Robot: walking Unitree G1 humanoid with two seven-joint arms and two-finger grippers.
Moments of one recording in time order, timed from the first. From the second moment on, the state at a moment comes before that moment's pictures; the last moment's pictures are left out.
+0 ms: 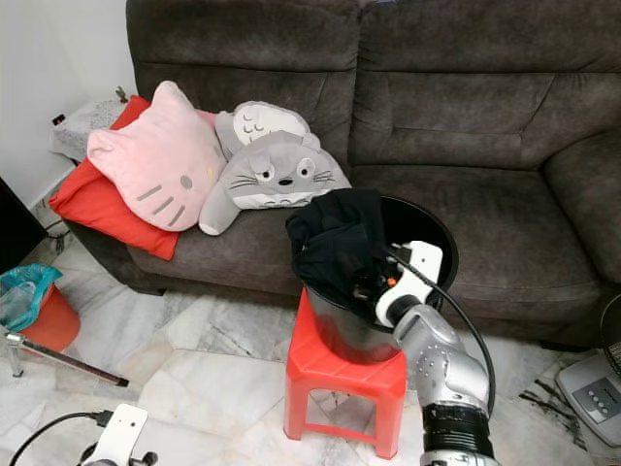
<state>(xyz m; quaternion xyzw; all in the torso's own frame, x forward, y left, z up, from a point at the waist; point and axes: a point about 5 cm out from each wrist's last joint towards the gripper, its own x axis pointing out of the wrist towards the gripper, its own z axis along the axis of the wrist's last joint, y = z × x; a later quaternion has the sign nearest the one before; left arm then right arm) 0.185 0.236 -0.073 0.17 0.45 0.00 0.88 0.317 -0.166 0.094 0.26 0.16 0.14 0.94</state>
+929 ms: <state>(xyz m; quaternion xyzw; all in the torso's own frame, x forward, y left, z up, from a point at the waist) 0.185 0.235 -0.073 0.18 0.45 0.00 0.88 0.324 -0.140 0.102 0.27 0.13 0.20 0.93</state>
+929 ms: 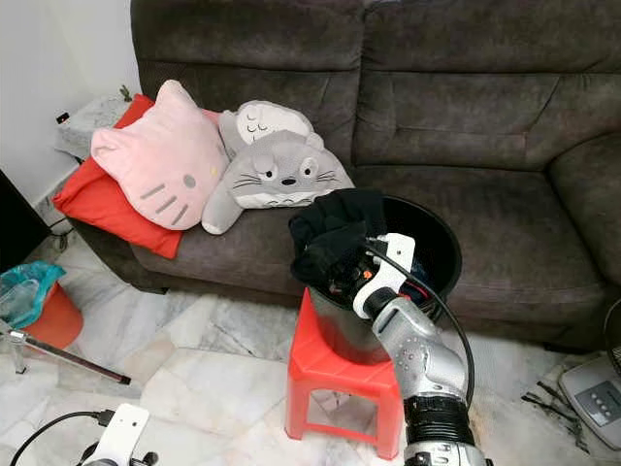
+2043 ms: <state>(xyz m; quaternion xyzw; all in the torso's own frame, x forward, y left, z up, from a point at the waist) 0.187 0.235 -0.072 0.20 0.45 -0.02 0.87 0.346 -0.148 0.101 0.40 0.12 0.15 0.89</state>
